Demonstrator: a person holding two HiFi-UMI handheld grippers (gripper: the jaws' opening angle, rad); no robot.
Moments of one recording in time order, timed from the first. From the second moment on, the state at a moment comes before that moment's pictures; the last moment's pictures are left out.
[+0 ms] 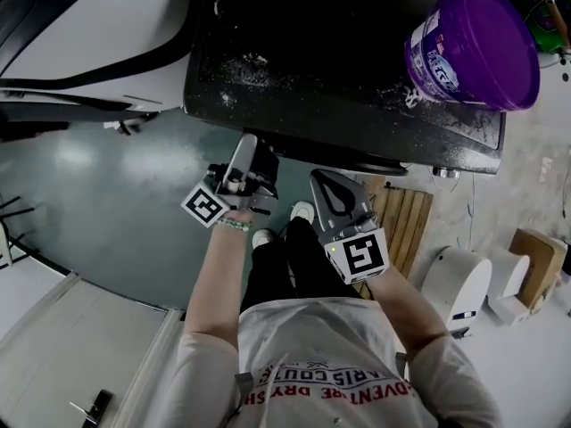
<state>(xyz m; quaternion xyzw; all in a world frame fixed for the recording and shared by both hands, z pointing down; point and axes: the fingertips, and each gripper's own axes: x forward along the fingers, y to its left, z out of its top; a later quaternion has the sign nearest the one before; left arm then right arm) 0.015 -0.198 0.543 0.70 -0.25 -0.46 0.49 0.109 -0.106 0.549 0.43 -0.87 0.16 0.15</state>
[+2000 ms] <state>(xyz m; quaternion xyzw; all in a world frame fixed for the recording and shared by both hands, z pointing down) -0.014 -0.069 0.545 0.70 -0.22 -0.45 0.51 0.086 -0.024 0.534 0.53 -0.83 0.09 0.15</state>
